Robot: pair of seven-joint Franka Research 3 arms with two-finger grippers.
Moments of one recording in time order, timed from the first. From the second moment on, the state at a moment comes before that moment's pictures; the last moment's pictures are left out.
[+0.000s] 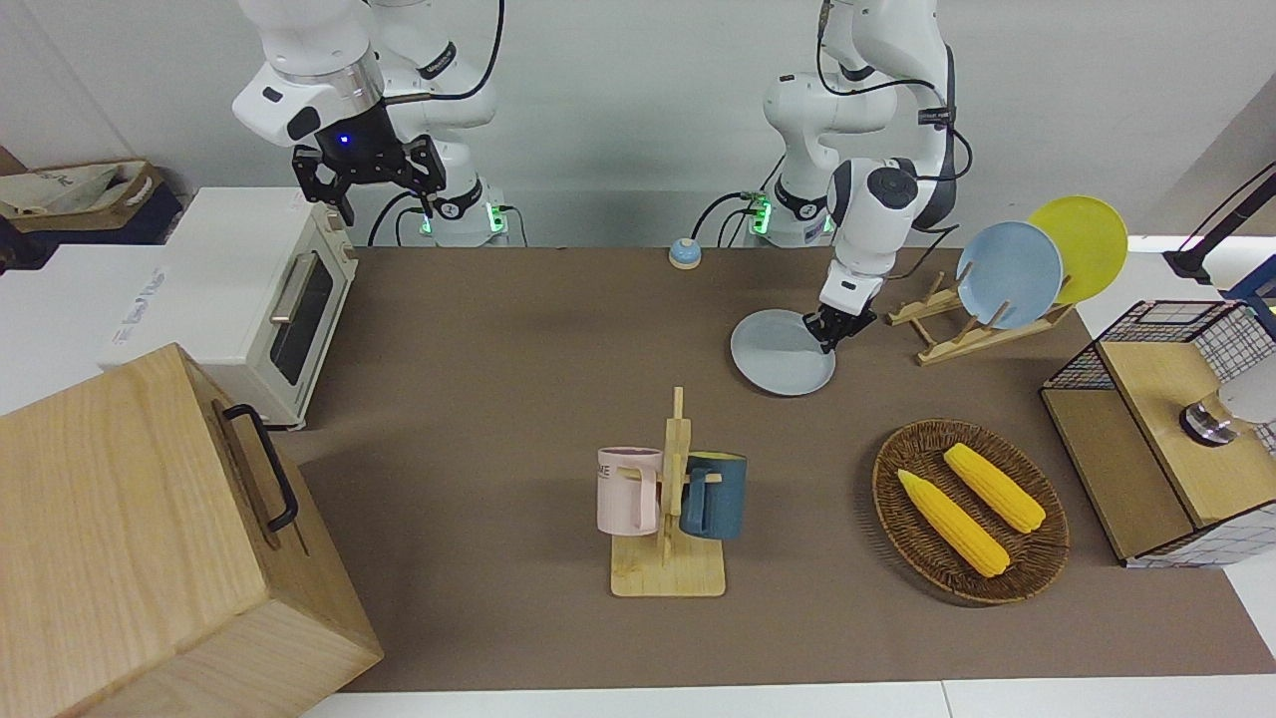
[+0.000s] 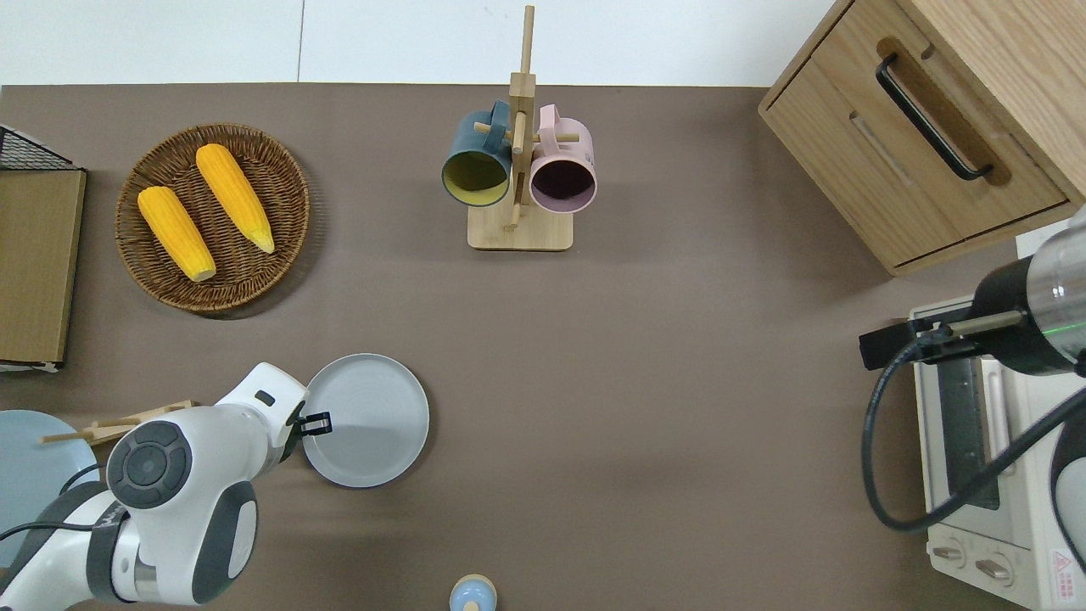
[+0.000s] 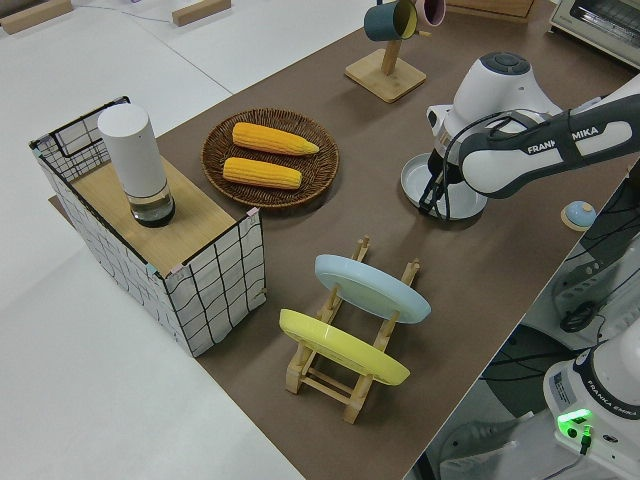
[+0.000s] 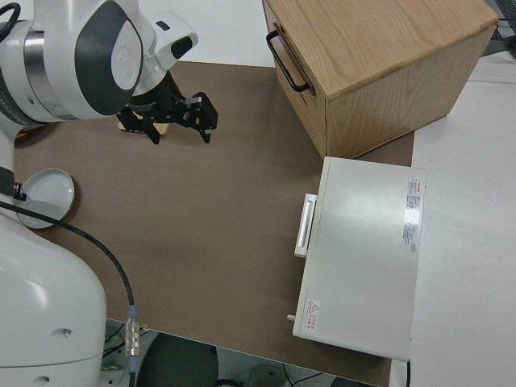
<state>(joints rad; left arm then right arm) -0.08 -0.12 -0.07 -2.60 0.00 2.54 -0.30 0.02 -0.01 0.12 -1.48 0.00 1.39 0.02</state>
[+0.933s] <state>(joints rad) -0.28 -0.07 -0.08 -2.55 0.01 2.55 -0.75 0.02 -0.01 0.12 -1.48 0.00 1.39 0.02</state>
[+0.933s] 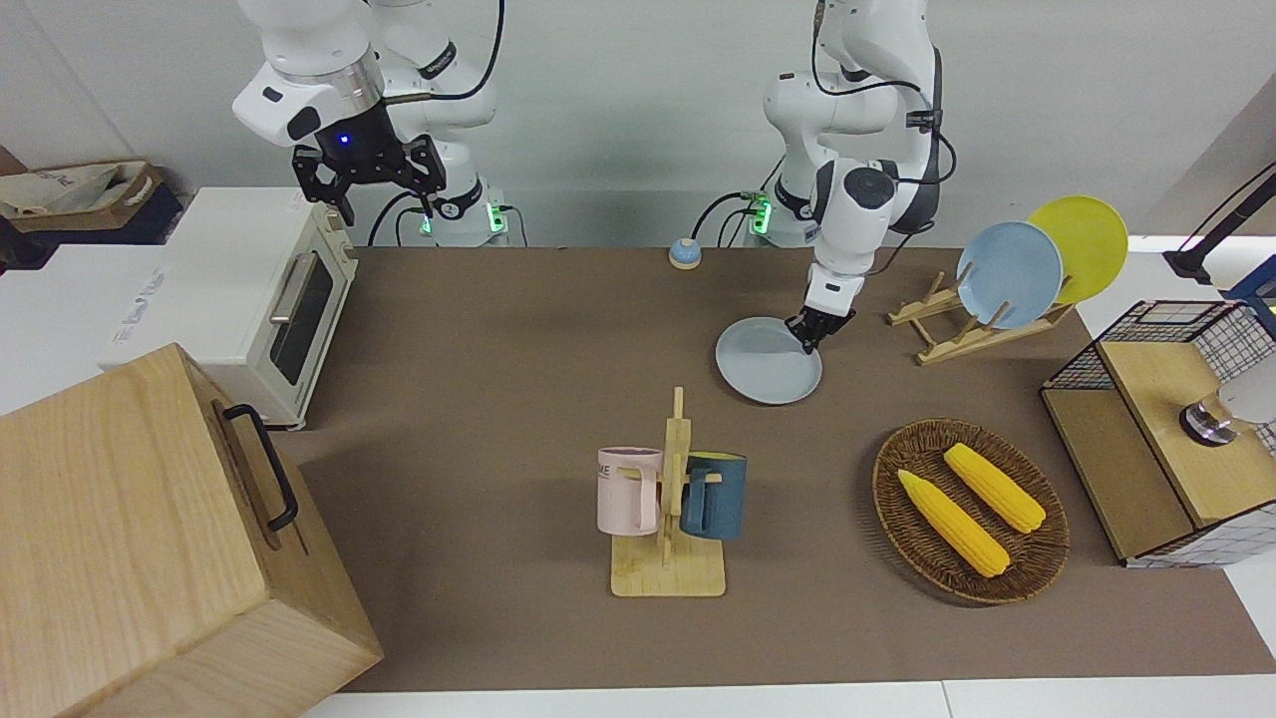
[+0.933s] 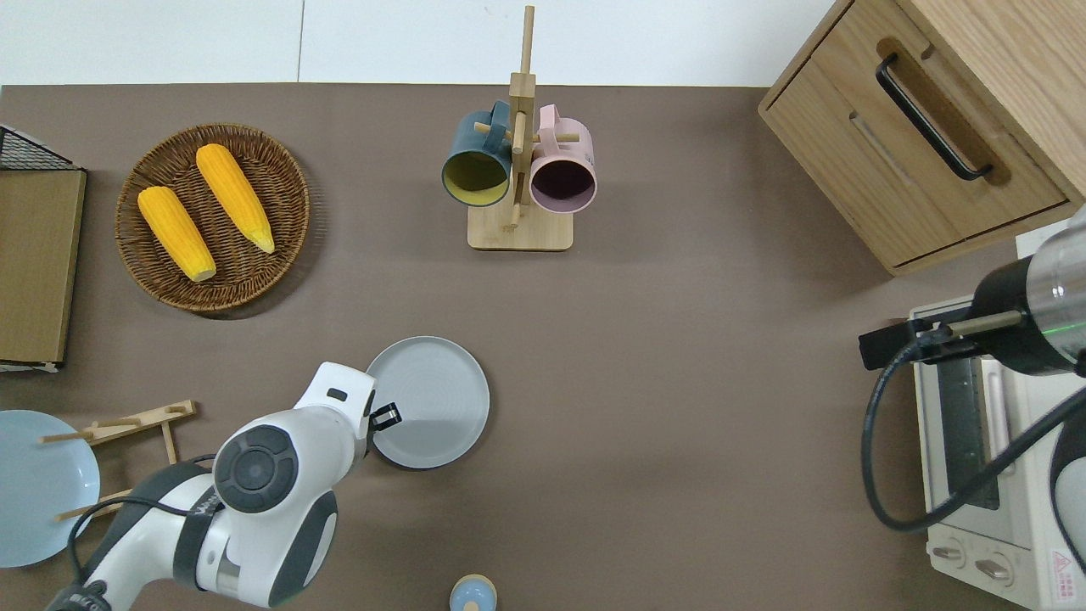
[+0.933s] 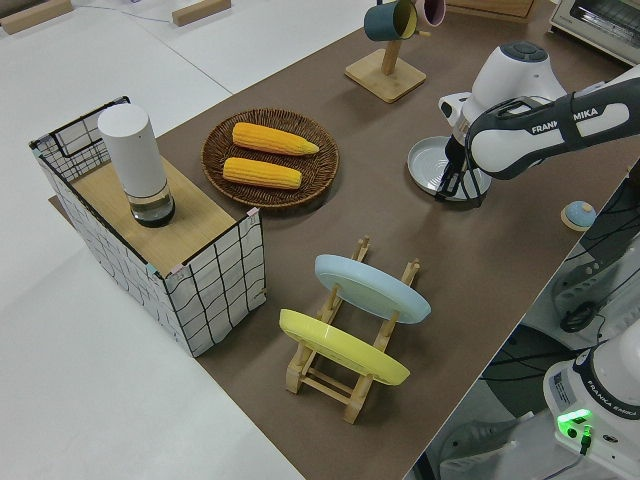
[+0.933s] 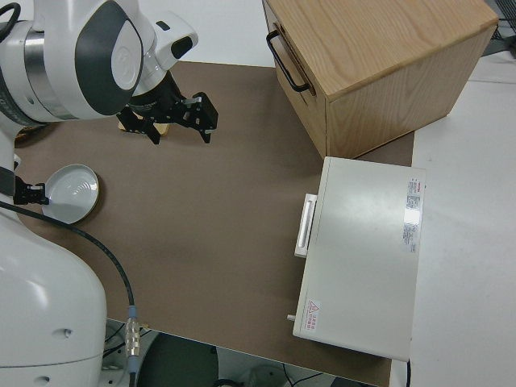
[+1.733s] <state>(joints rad) -0.61 0.14 -0.09 -2.29 0.02 2.55 -1.33 0.02 -0.01 0.12 -1.48 0.00 1.39 0.02</state>
